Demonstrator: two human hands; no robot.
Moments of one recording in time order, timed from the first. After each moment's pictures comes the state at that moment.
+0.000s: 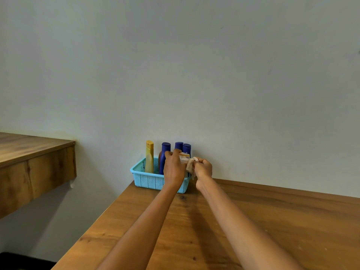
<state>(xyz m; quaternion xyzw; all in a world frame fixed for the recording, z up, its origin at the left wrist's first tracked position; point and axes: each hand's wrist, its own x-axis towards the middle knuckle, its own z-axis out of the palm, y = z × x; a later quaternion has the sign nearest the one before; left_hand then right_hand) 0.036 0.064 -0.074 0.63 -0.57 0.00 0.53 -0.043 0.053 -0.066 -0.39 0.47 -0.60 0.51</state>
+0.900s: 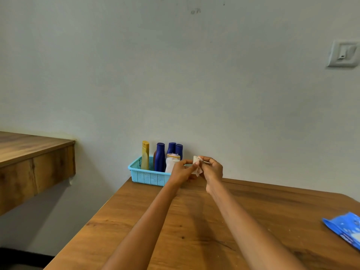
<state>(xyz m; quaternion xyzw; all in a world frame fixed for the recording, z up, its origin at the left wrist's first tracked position) -0.001 0.126 -0.061 0.47 -0.59 -0.36 0.54 -0.101 0.110 -0.056 -0.43 0.45 -0.65 0.44</state>
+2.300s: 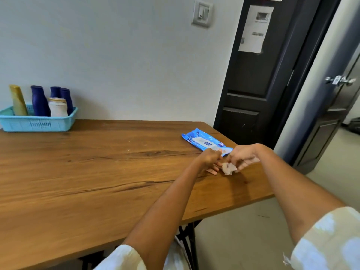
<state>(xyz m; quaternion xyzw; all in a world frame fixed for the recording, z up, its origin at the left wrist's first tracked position) -0.373 0.342 -0.099 0.36 -0.67 -0.62 0.19 -0.523 0.378 -0.055 -0.45 0.78 -0.13 0.40</state>
